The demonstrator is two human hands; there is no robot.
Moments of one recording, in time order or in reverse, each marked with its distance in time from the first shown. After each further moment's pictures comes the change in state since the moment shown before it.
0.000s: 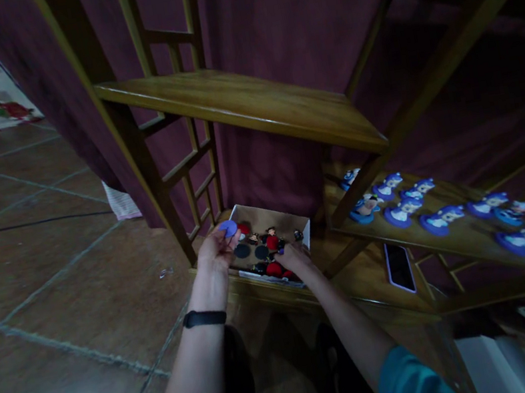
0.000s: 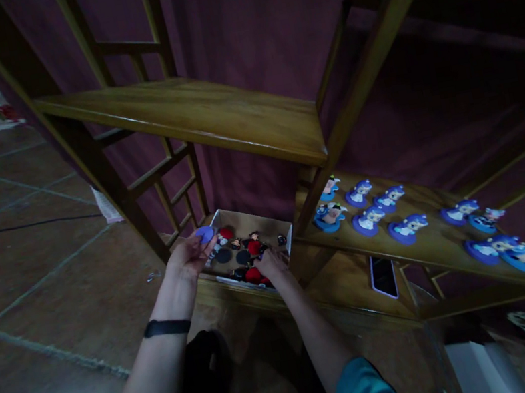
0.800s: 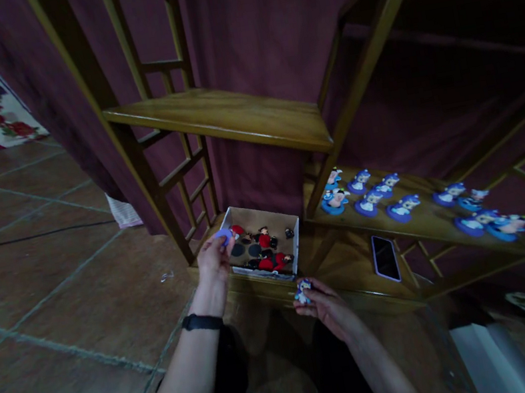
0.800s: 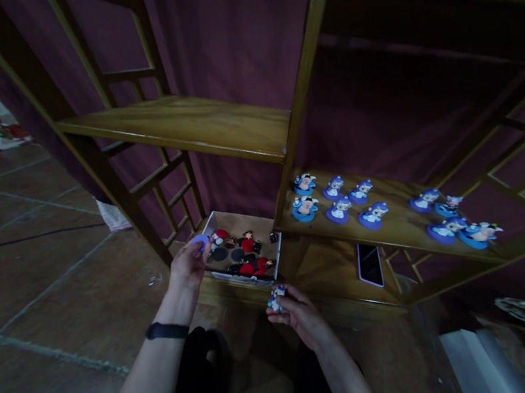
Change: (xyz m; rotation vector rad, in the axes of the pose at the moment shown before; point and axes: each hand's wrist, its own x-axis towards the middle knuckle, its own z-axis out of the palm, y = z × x) left_hand -0.035 -0.027 -0.007 0.050 -0.002 0.198; right_hand -0.159 0.085 -0.016 1.742 -0.366 0.080
